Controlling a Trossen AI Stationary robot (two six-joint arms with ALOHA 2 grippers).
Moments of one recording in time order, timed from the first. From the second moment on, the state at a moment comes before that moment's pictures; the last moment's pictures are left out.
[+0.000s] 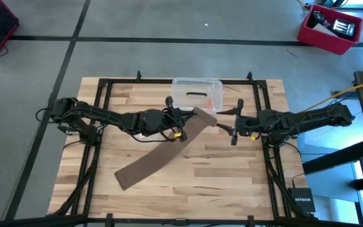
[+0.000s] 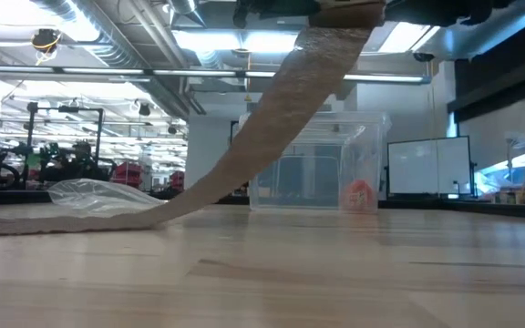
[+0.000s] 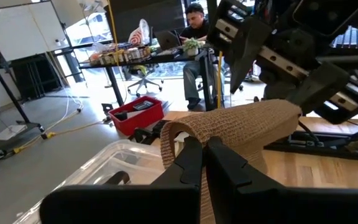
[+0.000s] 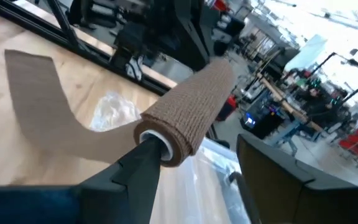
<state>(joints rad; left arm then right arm) -0.10 1.57 1.13 0.38 -0.53 0.11 0.16 0.77 0.58 0.06 0.37 -0.55</state>
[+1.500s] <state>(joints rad) -0.12 1.45 1.13 0.20 -0.51 0.14 0.16 0.71 0.71 0.08 0.27 -0.41</state>
